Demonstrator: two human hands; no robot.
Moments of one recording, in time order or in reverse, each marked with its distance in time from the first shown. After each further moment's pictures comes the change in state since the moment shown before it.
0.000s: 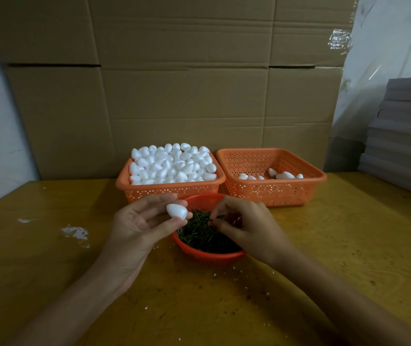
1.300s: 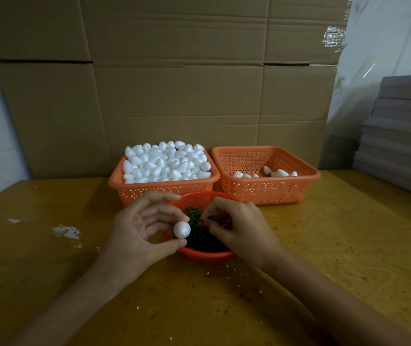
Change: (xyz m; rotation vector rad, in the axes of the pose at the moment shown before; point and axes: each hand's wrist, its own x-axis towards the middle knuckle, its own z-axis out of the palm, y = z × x) left_hand -0.004 0.000 0.009 0.392 -0.113 0.248; right_hand -0.002 0.001 0.008 -0.086 0.026 -0.038
